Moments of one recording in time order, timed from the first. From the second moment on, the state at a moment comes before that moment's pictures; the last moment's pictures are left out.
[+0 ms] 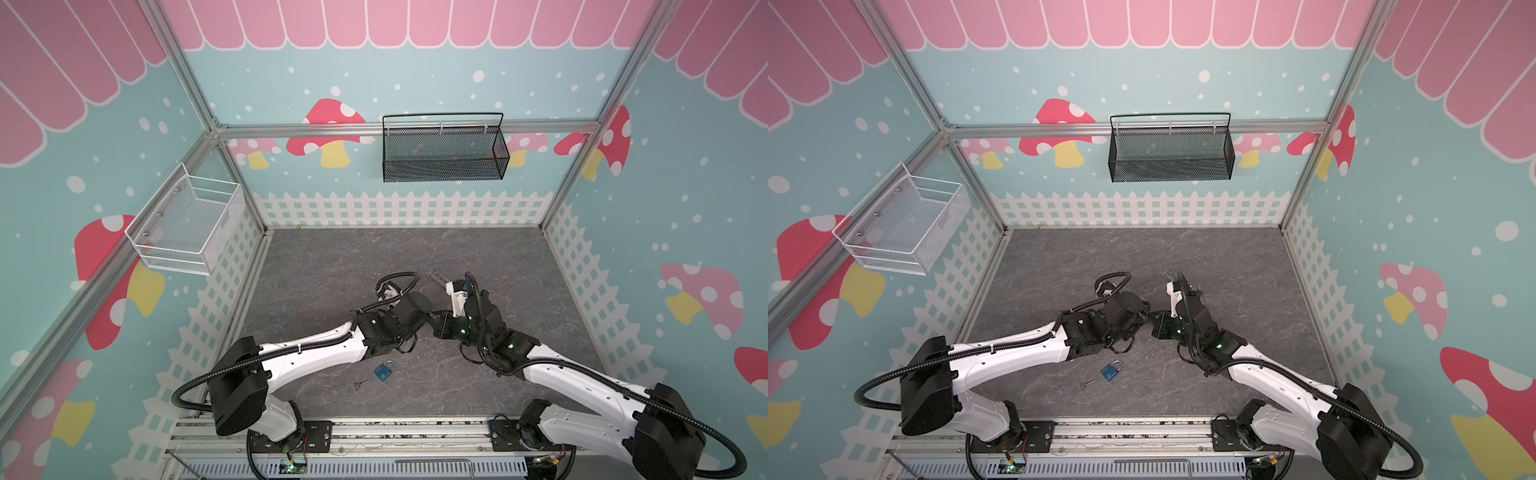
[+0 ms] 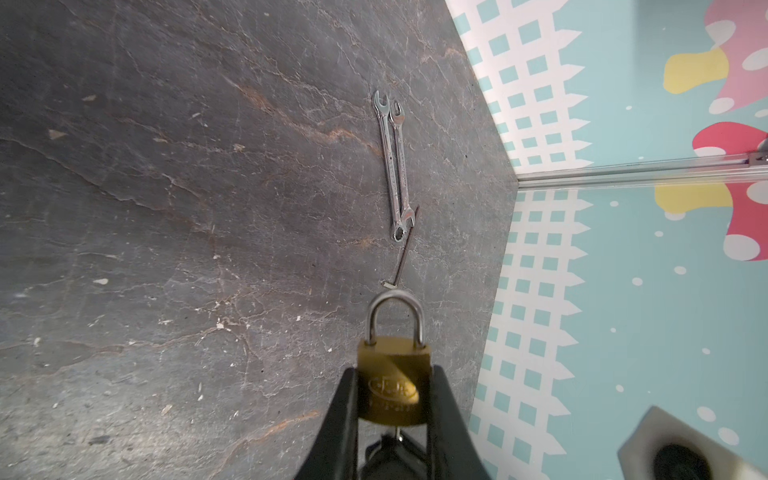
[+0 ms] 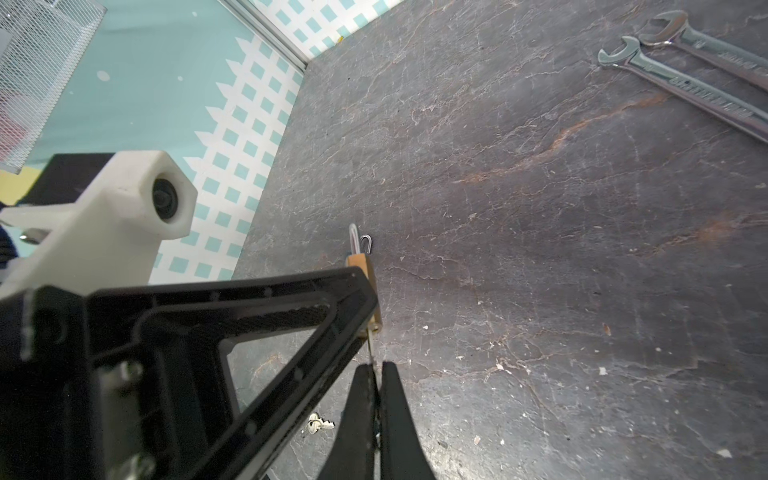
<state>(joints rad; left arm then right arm) -1.02 1.51 1.09 -0.27 -0.37 -1.56 0.75 1.10 0.62 0.01 -0.09 0.75</state>
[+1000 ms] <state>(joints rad) -1.06 1.39 1.04 -0.27 -0.41 -1.50 0.74 1.06 0.67 -0.02 -0.22 0.78</state>
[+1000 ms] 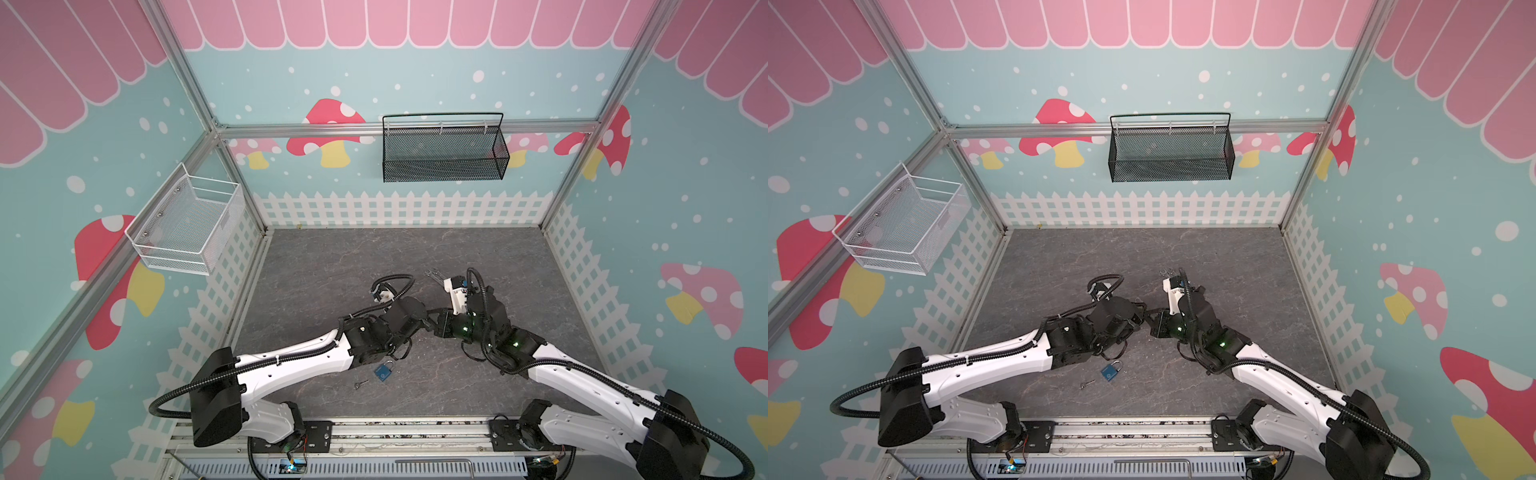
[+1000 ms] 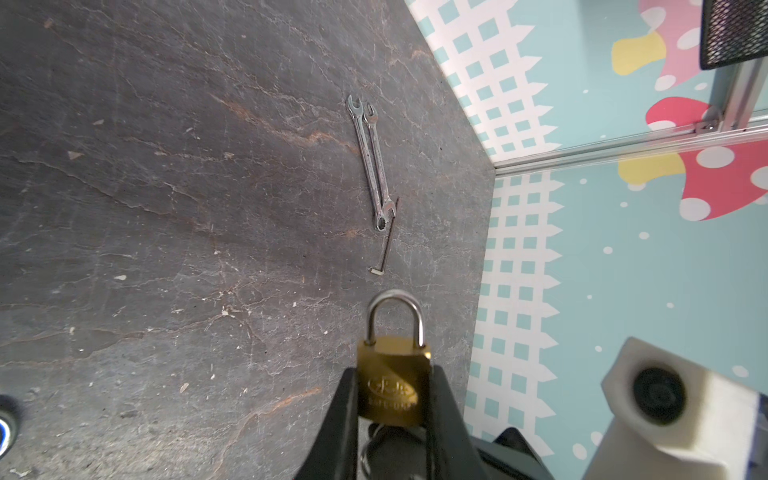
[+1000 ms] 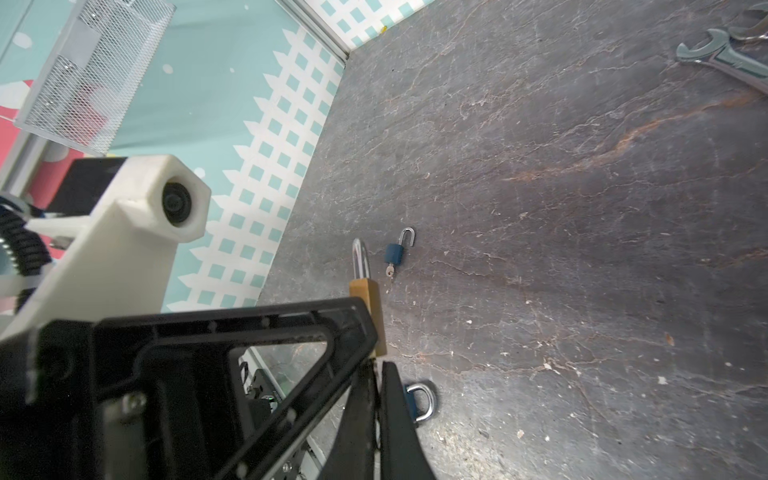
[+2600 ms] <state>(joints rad) -1.11 1.06 0.98 -0.36 -0.49 -0.73 0.68 0.95 0.76 -0.10 -0.26 0.58</state>
